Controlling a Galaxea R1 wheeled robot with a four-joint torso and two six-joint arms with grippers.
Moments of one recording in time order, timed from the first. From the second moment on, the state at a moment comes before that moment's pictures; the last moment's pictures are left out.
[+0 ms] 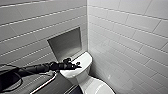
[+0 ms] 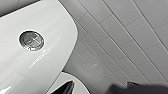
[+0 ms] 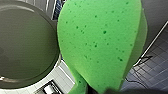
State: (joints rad) left arm 0.23 2.41 -1.53 -0.12 0.30 -0.32; right arm -1.50 2.48 -1.79 0.03 0.09 0.06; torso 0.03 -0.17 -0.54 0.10
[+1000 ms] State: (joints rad) left arm 0.17 2.63 -1.83 -0.12 0.42 -0.34; right arm -1.50 2.49 -1.80 0.03 0.09 0.06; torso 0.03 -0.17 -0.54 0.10
